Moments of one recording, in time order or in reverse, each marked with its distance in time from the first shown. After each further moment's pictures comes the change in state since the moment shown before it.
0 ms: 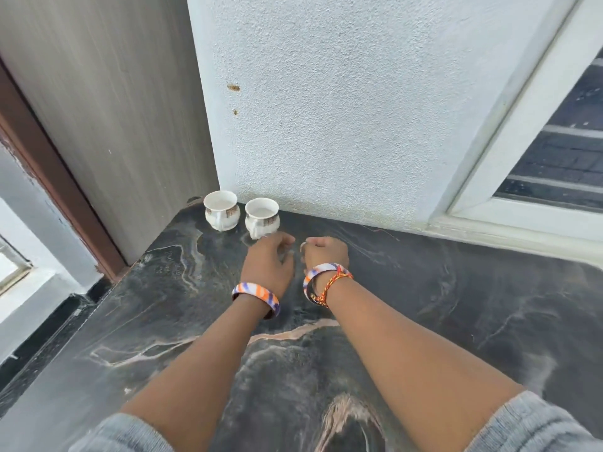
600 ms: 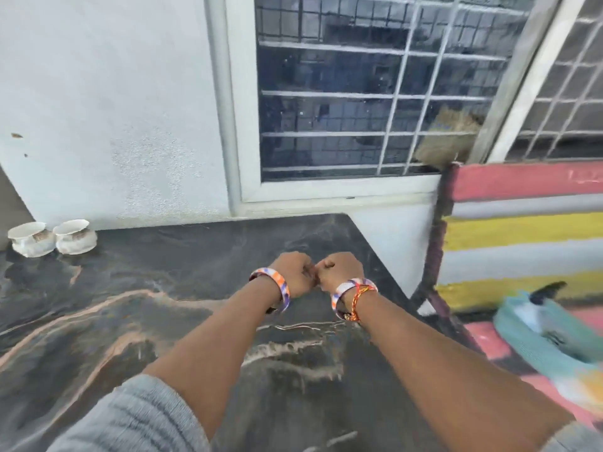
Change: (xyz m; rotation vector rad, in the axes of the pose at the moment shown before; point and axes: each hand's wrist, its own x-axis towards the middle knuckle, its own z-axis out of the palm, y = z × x) left_hand -0.216 0.289 0.166 0.313 -0.736 0.383; right_hand -0.116 0.107 -0.418 -0.432 0.184 -0.156
